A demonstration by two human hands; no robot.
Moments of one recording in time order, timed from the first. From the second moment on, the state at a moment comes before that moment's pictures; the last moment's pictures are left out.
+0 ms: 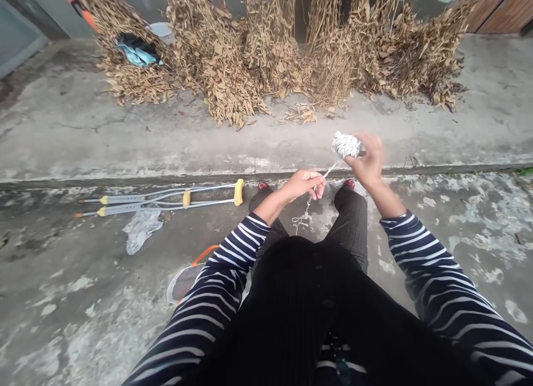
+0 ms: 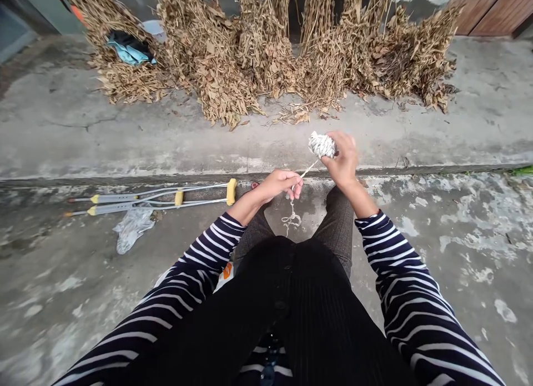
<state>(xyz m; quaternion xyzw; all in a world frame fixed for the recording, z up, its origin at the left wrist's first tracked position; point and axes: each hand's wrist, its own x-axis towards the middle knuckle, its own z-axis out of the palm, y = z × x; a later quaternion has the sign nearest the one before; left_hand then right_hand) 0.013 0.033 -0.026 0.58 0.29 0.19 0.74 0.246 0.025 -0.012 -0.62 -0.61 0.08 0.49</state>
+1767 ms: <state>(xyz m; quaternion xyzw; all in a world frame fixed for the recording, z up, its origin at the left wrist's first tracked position) 0.004 0.043 -0.038 0.58 0.25 0.14 0.77 0.246 0.008 0.001 -0.63 -0.64 0.01 0.44</state>
